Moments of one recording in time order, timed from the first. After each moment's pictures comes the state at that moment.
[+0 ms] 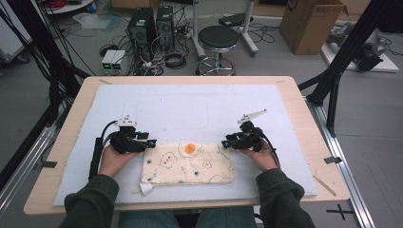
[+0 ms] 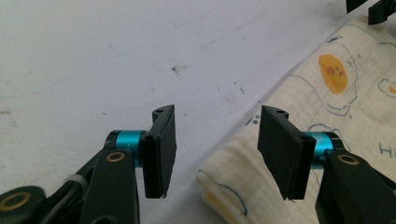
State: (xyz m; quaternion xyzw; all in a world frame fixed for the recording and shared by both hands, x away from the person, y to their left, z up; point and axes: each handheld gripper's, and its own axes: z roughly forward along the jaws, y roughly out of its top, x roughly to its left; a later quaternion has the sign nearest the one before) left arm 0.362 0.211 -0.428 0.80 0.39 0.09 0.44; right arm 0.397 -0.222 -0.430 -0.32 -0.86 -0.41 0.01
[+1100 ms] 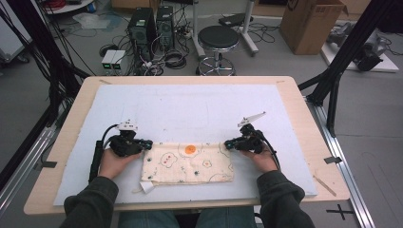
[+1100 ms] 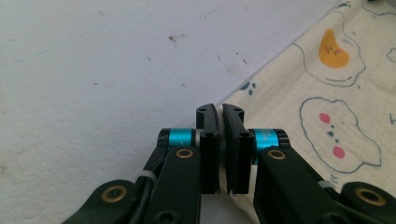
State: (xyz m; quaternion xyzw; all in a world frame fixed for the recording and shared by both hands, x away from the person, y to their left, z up) left arm 0.359 0.214 -0.435 0.81 0.39 0.09 0.42; right arm 0.393 -0.224 -0.435 -0.32 -0.86 -0.39 0.00
